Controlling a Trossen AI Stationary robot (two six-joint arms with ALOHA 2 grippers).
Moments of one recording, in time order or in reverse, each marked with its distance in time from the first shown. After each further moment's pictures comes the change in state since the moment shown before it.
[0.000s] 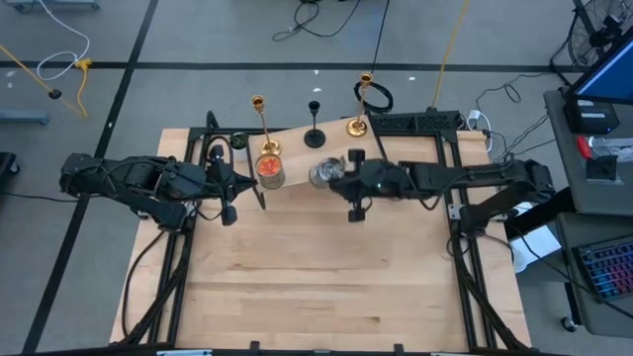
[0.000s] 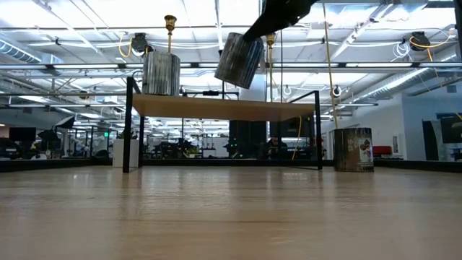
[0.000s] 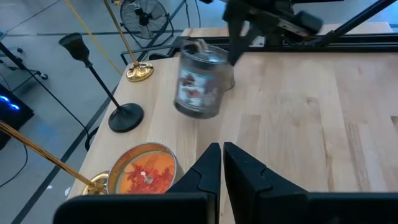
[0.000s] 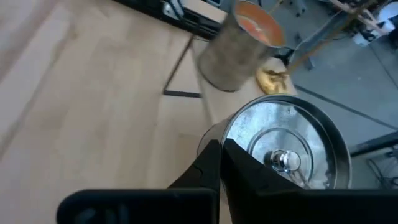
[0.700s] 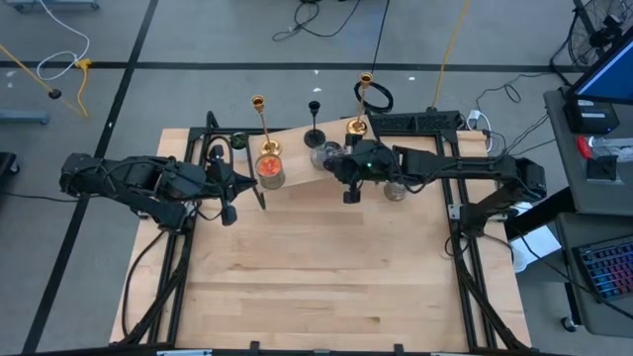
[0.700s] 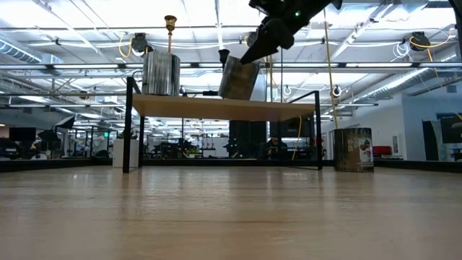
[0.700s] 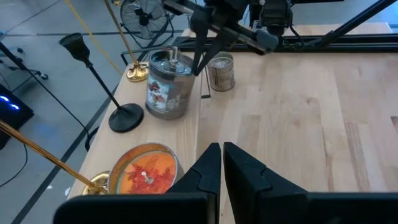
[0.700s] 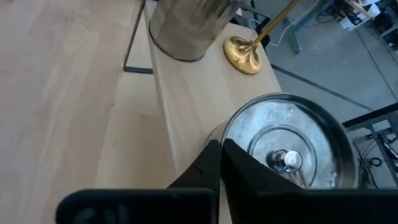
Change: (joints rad) left arm 0.000 0.000 0.000 0.000 0.000 0.000; right arm -0.150 0.055 0.000 0.040 -0.061 -0.080
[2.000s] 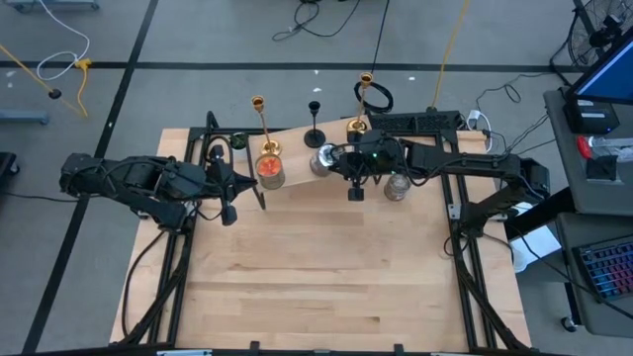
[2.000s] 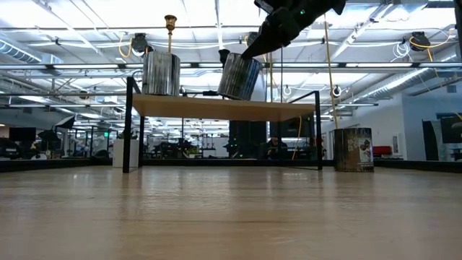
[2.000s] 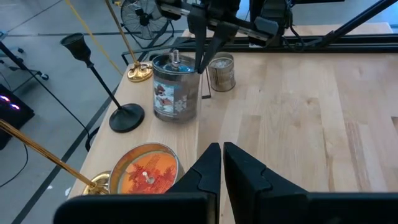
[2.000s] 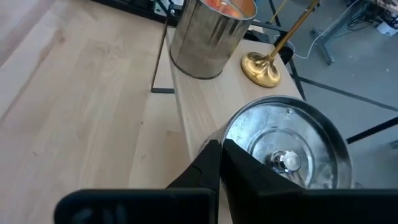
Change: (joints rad) left arm 0.000 0.000 0.000 0.001 -0.002 0.000; right arm -0.069 -0.029 -0.025 0.026 -0.206 0.051
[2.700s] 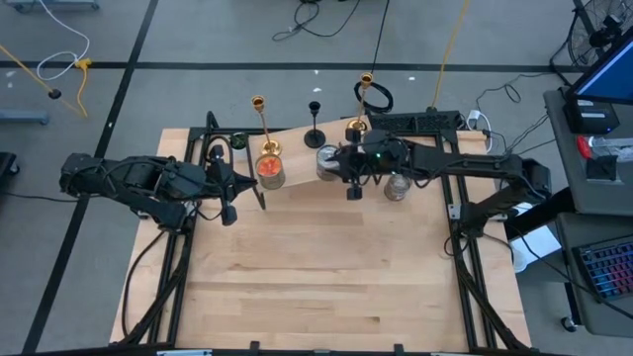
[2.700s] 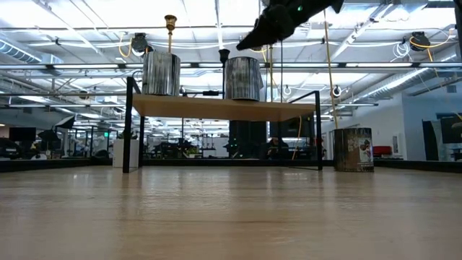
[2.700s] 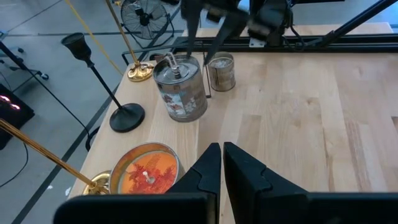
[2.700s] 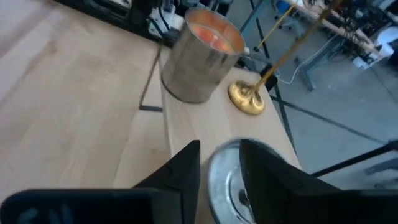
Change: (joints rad) left arm 0.000 0.000 0.000 -0.001 0.000 0.000; right arm 0.024 -0.021 0.000 0.080 0.010 -0.079
